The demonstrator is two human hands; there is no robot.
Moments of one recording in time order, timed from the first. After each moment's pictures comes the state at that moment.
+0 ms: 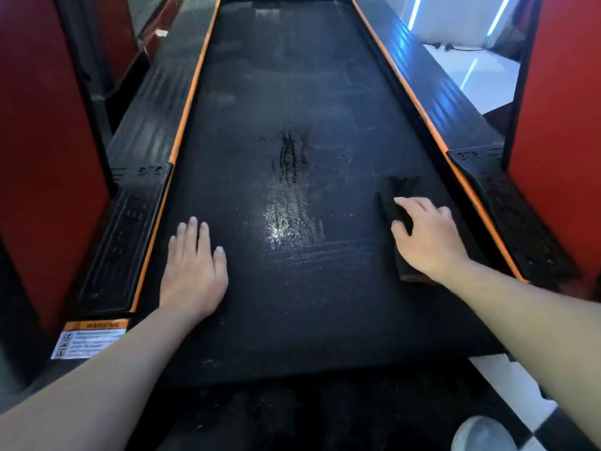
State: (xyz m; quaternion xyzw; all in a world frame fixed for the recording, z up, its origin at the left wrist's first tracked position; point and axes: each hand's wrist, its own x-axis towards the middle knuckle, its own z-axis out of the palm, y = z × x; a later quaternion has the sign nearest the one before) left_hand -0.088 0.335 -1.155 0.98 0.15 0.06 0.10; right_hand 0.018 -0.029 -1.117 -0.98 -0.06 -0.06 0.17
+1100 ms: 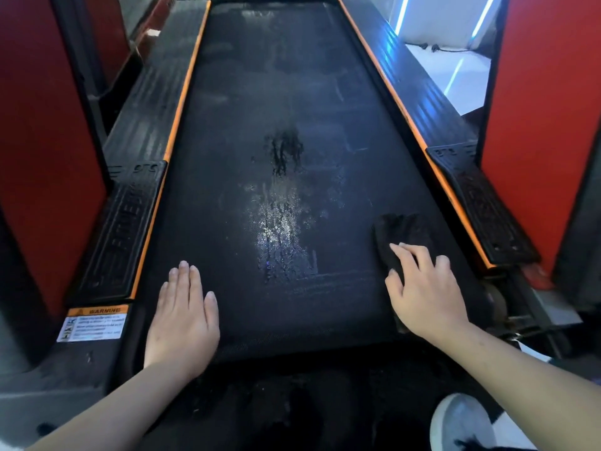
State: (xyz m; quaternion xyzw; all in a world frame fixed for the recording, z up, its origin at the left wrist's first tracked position) left_hand -0.182 0.312 -1.173 0.99 0.13 0.05 0.05; right_hand -0.090 -0.057 -1.137 -0.99 -0.09 -0.10 0.06
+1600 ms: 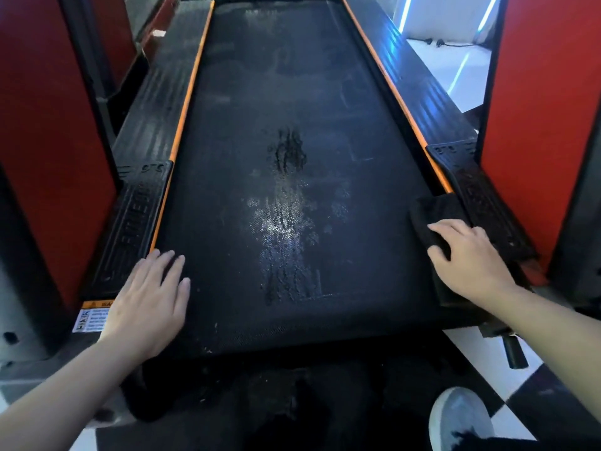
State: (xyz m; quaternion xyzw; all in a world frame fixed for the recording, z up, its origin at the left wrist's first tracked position) left_hand -0.182 0.362 -1.118 1.00 0.05 0.05 -0.02; right_hand -0.045 -0.119 -1.105 -0.99 -0.06 -0.05 0.13
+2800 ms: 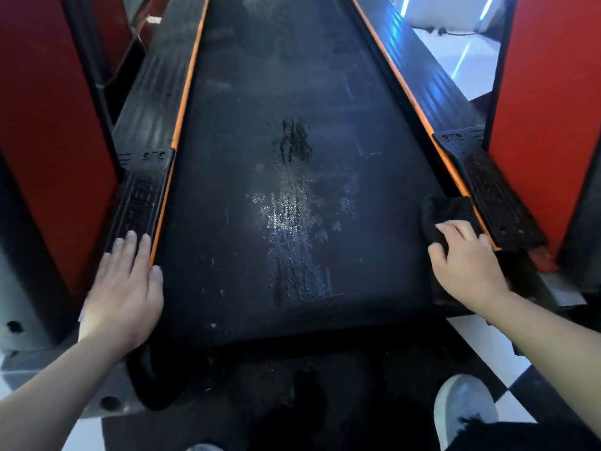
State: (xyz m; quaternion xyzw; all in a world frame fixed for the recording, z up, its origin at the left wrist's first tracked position) left_hand -0.188 0.418 -1.140 0.99 0.10 0.01 -0.05; right_hand -0.065 -0.097 -1.124 -0.99 0.00 -0.05 0.10
